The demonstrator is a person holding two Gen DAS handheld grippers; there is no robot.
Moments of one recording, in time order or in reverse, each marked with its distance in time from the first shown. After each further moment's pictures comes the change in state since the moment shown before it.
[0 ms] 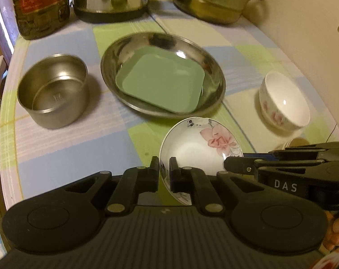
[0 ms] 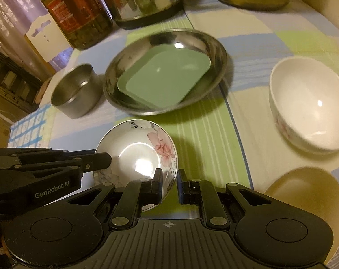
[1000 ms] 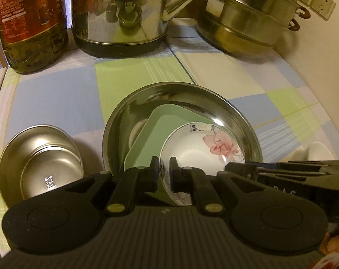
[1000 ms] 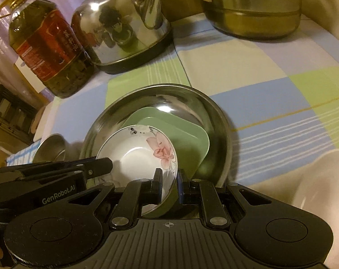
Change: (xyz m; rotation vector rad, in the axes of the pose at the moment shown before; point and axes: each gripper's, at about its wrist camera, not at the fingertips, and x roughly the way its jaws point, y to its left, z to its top) left arm 0.070 0.024 0.102 -0.052 -0.067 0.051; right arm 0.060 -0.026 0.107 0.050 -0.073 0.001
